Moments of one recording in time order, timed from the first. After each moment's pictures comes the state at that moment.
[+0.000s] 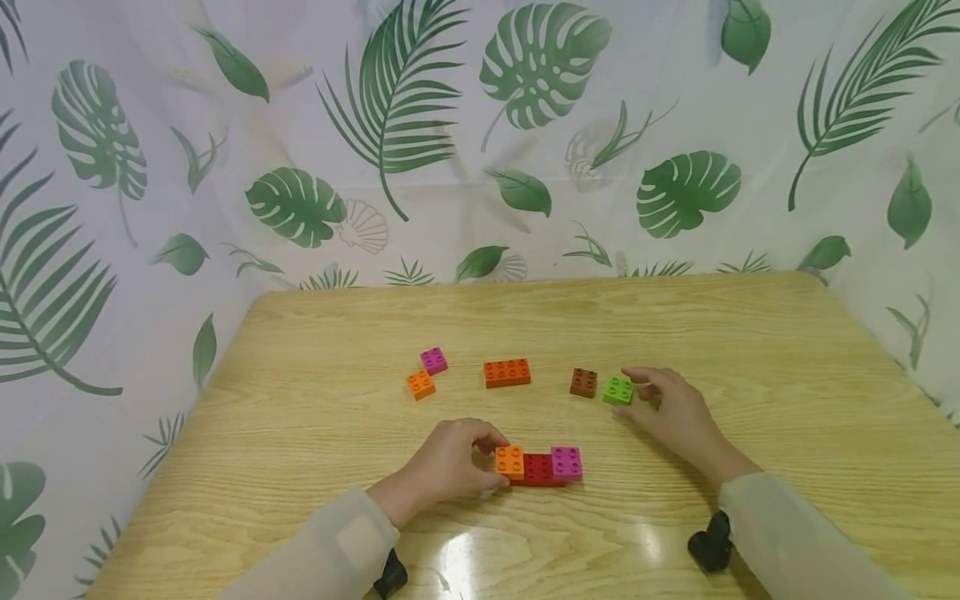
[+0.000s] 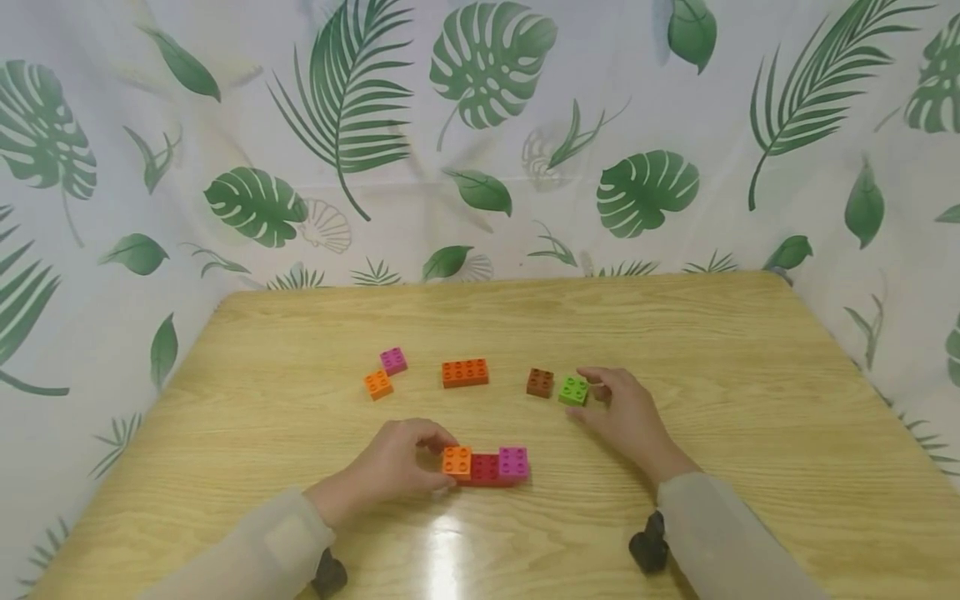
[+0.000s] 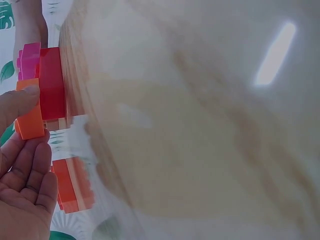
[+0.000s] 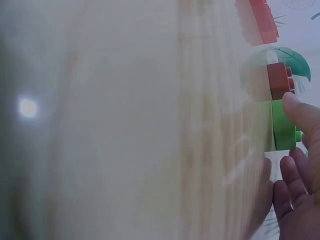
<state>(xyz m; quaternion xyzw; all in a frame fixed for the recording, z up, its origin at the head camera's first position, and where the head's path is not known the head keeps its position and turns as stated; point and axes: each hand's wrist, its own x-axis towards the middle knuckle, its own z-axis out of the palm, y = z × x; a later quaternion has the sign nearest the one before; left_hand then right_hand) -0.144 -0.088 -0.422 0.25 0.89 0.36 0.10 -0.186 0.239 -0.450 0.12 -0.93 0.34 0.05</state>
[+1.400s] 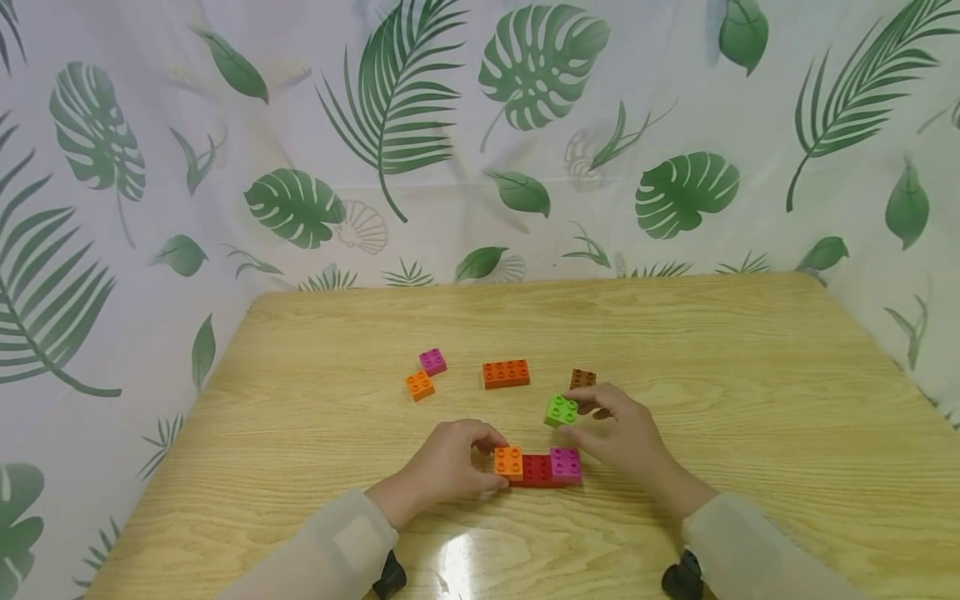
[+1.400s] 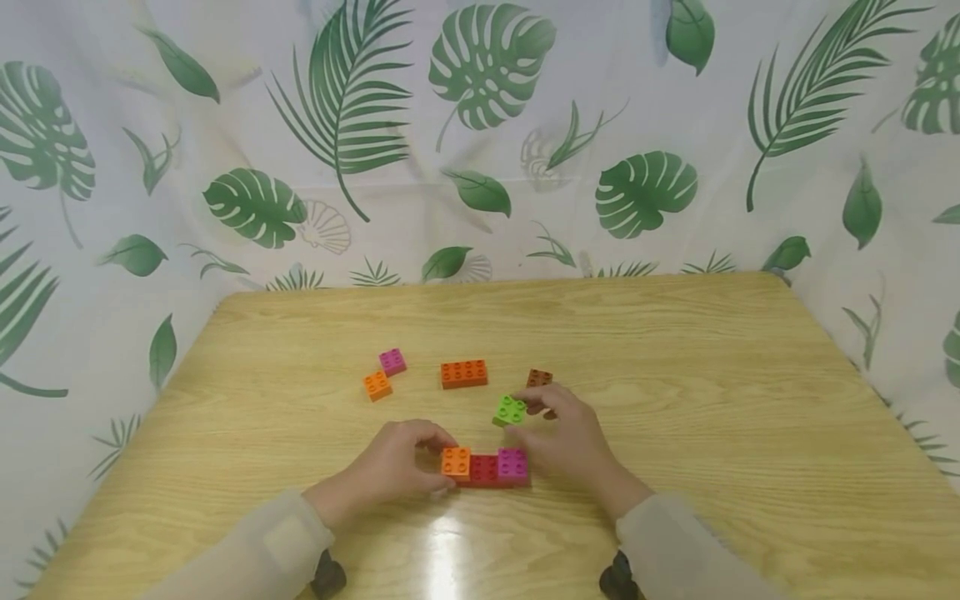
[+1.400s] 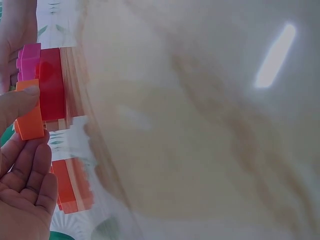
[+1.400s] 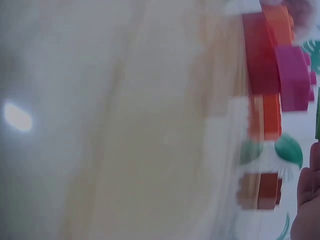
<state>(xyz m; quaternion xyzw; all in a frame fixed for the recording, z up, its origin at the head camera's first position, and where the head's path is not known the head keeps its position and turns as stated) -0.143 -0.087 -0.421 0.25 0.89 0.36 0.10 -0.156 0.171 -0.439 0.23 -0.86 0.43 0.14</state>
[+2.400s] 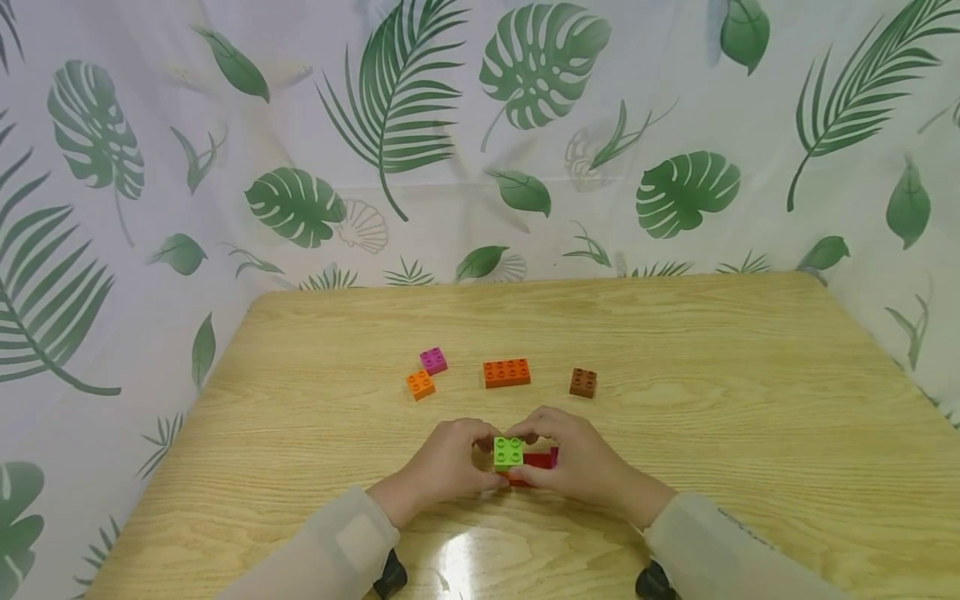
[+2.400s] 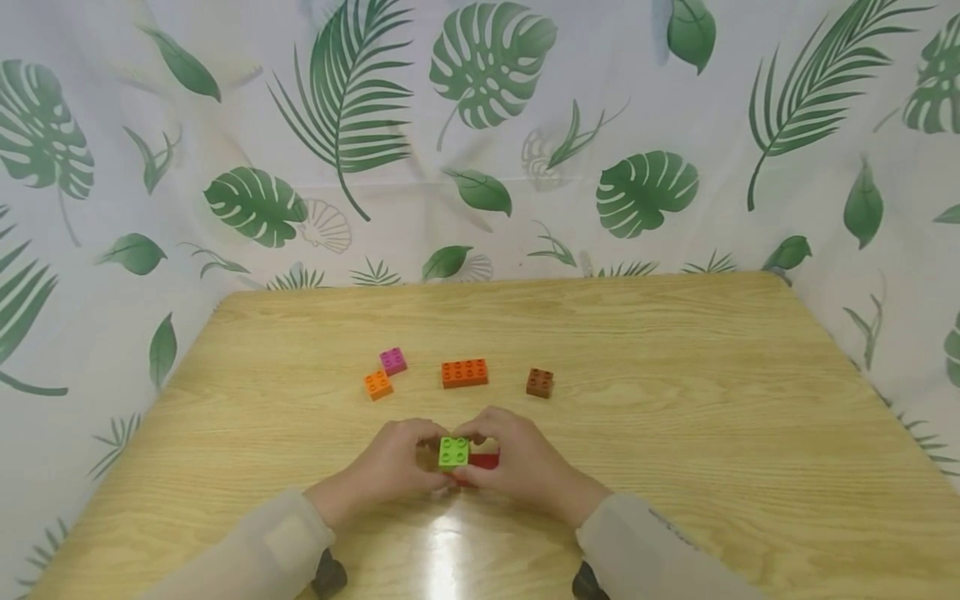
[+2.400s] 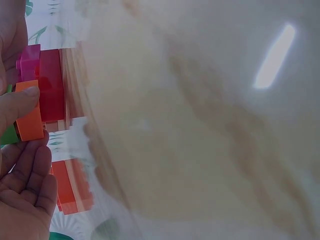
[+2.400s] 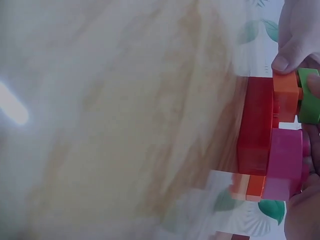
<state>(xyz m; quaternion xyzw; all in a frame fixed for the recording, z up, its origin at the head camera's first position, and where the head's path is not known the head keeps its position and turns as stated) -0.145 -0.088 -0.423 0.26 0.89 0.36 0.09 -0.145 0.128 -0.430 0.37 -0.83 0.41 0.04</state>
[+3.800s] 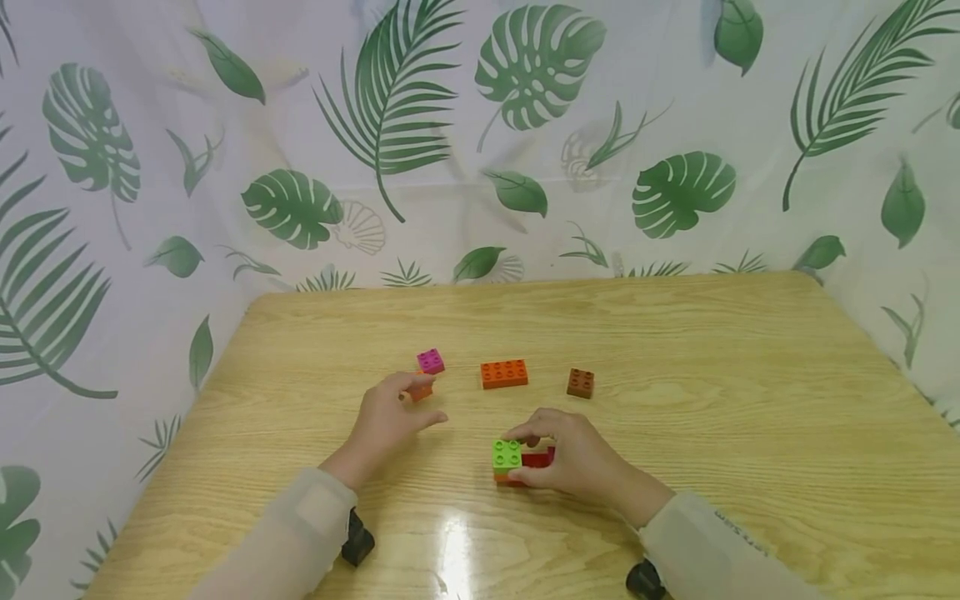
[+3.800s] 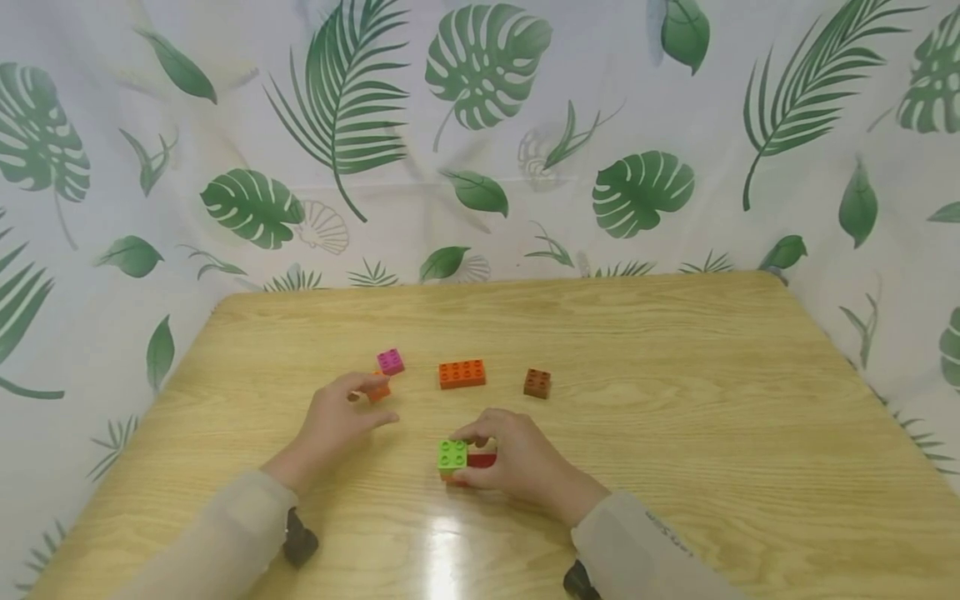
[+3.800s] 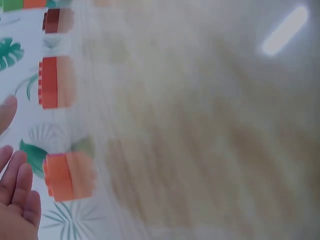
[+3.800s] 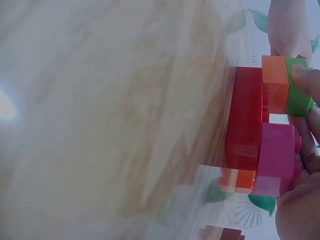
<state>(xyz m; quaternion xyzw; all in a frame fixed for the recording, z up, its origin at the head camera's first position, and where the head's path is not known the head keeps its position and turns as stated) -0.184 -0.146 -0.432 0.08 0.89 0.44 -0.01 -0.147 0.127 -0.426 0.32 -0.86 0.39 -0.03</state>
